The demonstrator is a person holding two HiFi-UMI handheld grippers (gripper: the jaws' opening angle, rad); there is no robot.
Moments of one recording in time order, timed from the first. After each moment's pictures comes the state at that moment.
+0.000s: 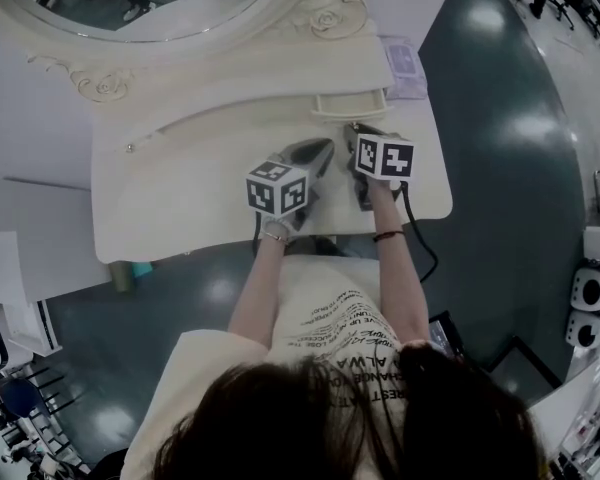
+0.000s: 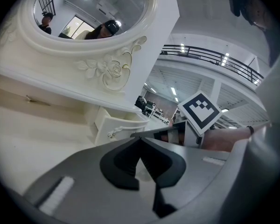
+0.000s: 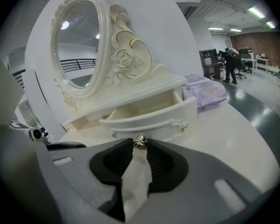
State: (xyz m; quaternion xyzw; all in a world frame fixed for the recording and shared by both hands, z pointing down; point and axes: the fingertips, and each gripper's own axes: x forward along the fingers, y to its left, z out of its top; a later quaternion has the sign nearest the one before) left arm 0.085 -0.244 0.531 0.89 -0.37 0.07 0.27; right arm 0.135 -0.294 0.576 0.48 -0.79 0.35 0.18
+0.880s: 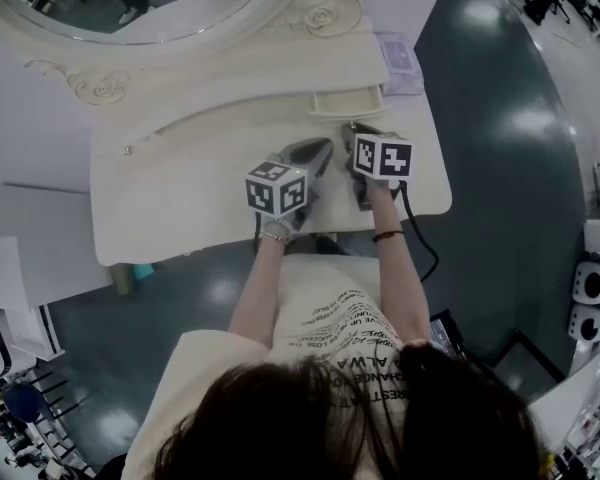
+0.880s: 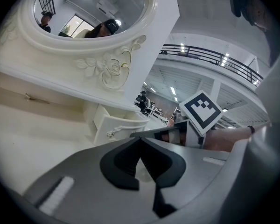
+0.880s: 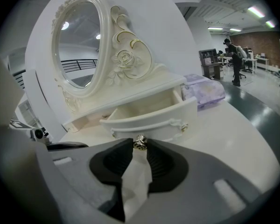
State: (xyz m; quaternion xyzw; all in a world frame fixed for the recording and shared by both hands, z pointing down) left arm 0.087 -0.241 0.533 0.89 -0.36 0.07 0.27; right arm 0.134 -0.289 0.576 0.48 -0.79 0.35 0.18
